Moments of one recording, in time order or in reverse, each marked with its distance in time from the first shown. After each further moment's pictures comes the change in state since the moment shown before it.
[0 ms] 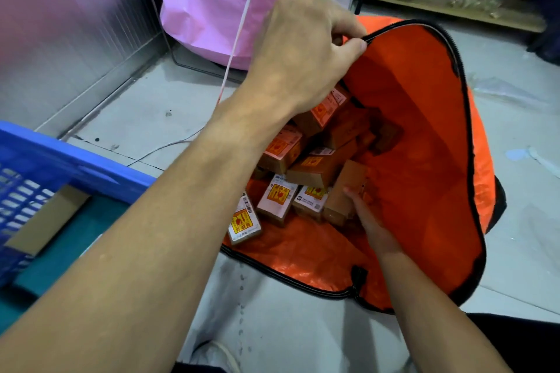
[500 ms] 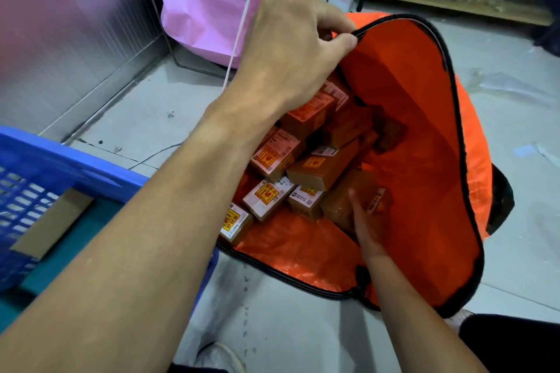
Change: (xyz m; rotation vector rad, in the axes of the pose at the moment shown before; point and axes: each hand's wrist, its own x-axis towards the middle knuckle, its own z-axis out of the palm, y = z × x) left_hand 0.002 -0.009 -0.004 -0.008 -0.007 -0.070; right_hand 0.054 -0.002 0.032 0.070 0.304 -0.272
